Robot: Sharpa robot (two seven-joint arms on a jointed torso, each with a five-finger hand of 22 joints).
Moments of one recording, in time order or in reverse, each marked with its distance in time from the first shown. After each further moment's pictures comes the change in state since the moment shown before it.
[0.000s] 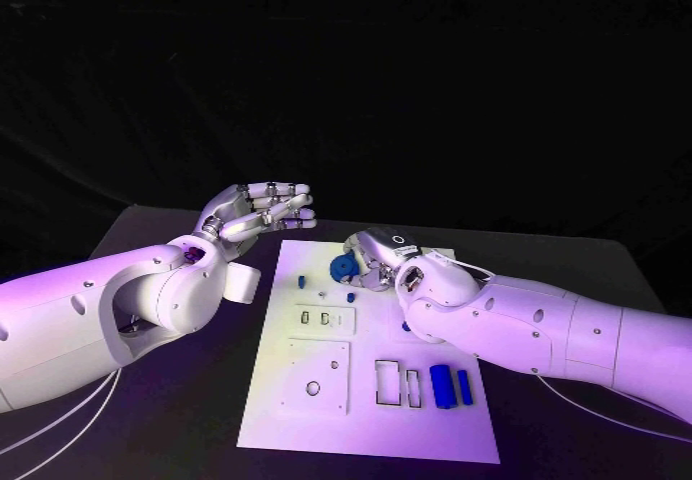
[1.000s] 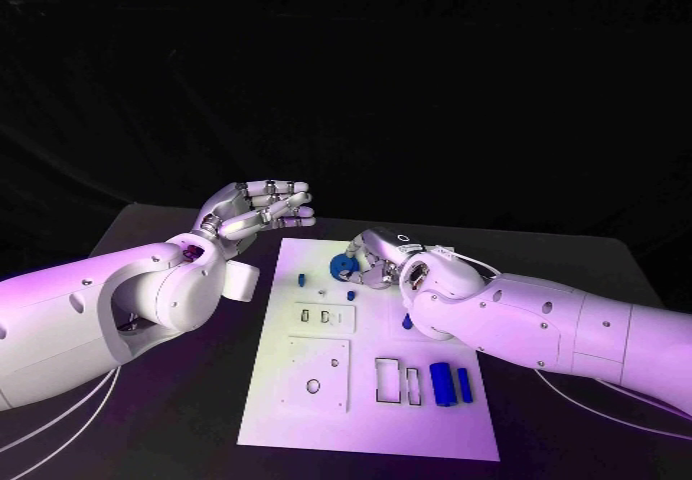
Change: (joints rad) left arm 0.000 -0.003 0.000 0.000 0.000 0.000 -0.001; left_hand 0.000 0.000 0.004 -0.004 0.000 0.000 0.000 -0.006 -0.001 -0.004 0.004 -0.005 0.000 0.000 0.000 -0.007 0.002 0.000 0.000 0.000 -0.005 -0.003; right arm 0.006 -0.019 0.004 0.014 0.090 0.053 0.011; right_hand -0.127 0.071 0.028 0.003 0.077 0.049 -0.015 0.018 -0.004 0.036 -0.014 0.037 0.028 0.000 -0.008 0.004 0.000 0.000 0.000 0.000 0.008 0.001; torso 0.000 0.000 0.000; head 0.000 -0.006
